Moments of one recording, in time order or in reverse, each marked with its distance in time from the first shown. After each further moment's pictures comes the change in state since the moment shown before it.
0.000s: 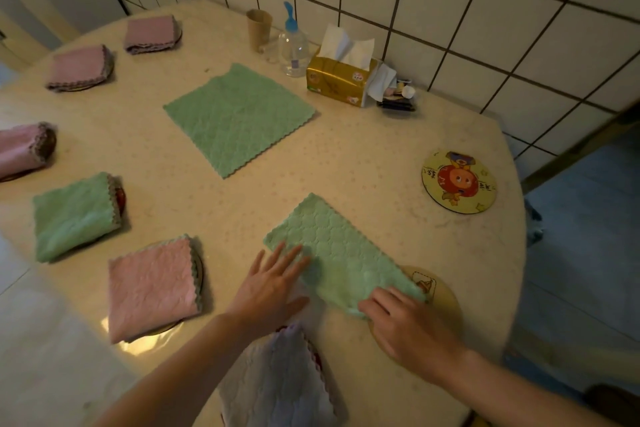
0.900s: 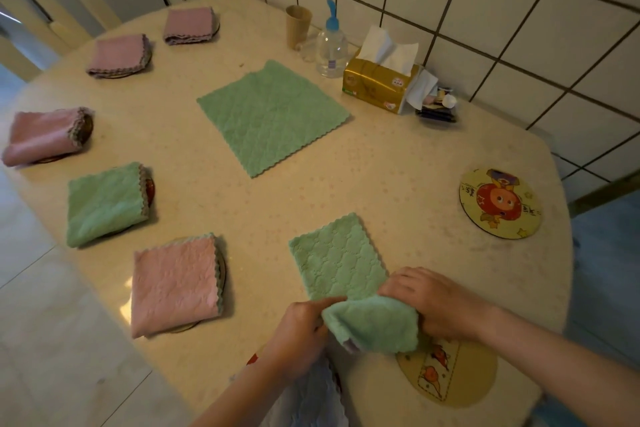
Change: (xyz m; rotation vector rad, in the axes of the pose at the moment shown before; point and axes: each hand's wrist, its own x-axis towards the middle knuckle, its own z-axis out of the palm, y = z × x) left_hand -0.019 0.040 0.003 -0.900 0.107 -0.258; right_hand 0.062 0.077 0.006 0.036 -0.265 -0.242
